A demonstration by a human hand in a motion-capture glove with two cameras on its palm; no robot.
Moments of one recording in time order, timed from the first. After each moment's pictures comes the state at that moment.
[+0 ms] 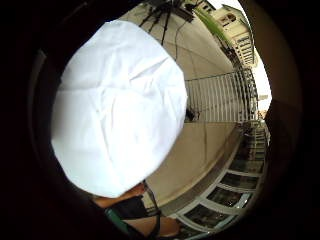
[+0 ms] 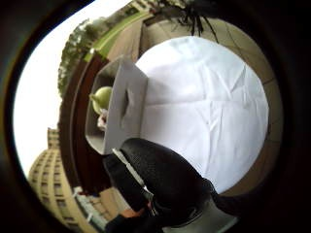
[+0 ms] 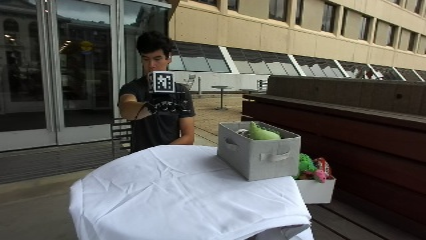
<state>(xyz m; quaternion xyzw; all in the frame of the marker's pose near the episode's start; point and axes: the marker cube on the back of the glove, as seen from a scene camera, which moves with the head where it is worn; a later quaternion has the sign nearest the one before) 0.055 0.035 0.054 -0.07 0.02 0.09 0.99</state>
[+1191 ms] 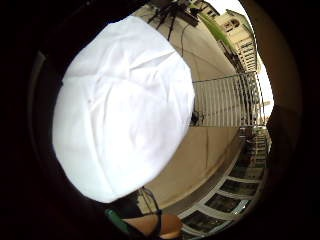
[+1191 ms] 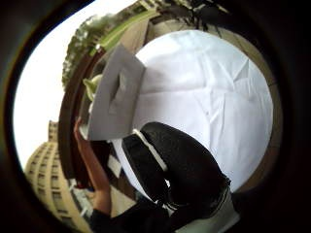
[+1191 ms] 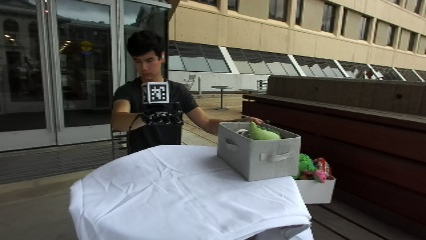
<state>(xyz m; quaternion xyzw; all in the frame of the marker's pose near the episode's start) 0.077 0.063 0.095 -0.05 0.00 0.02 1.00</state>
